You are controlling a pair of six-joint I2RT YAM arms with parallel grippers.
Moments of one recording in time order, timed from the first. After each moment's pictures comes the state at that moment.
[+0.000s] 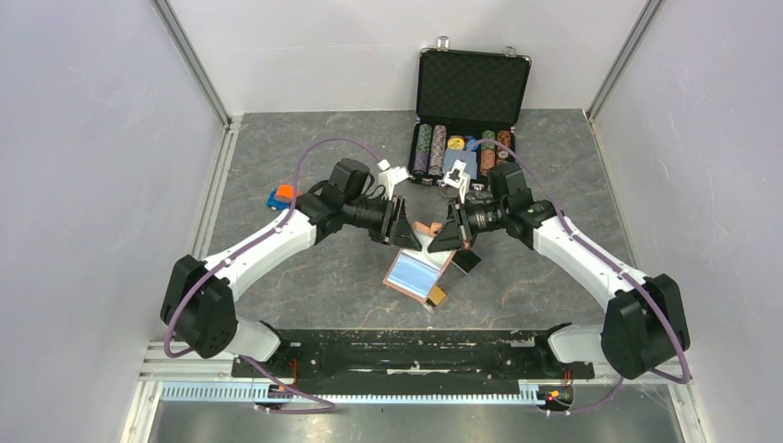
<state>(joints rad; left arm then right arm) -0.63 1.44 1.08 -0.35 0.80 -0.44 0.42 1.32 0.91 -0.32 -1.03 0.17</state>
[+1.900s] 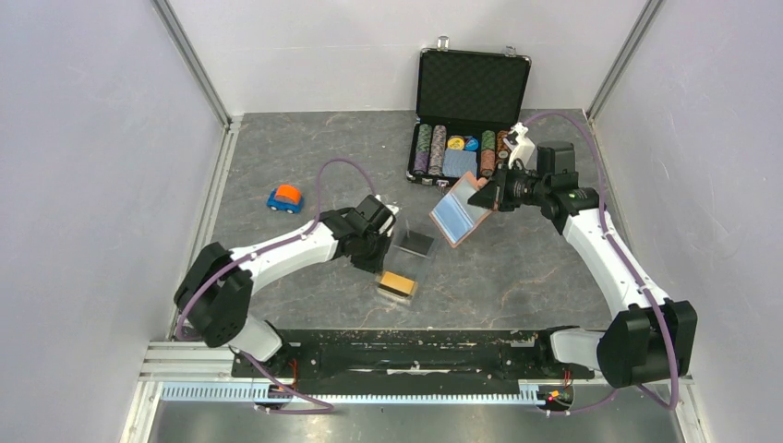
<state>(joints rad) -0.77 1.54 1.00 -0.60 0.11 -0.38 0.15 1.26 1.04 -0.44 -0.65 0.28</state>
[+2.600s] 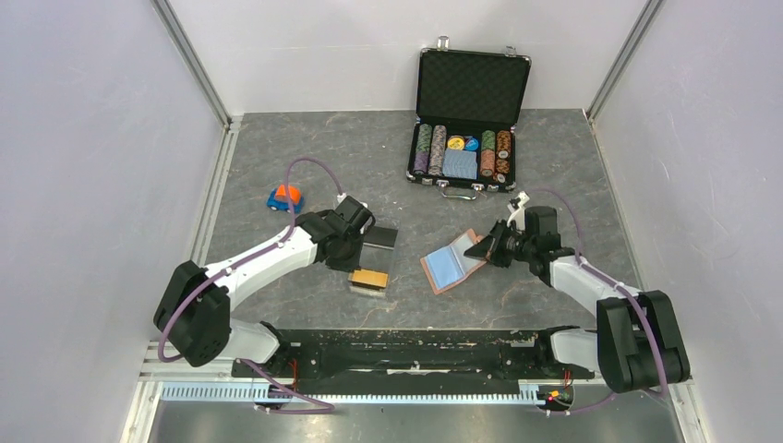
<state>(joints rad) -0.69 1.38 0.91 -0.75 -0.12 -0.47 0.15 1.24 0.48 0.00 -0.62 0.66</state>
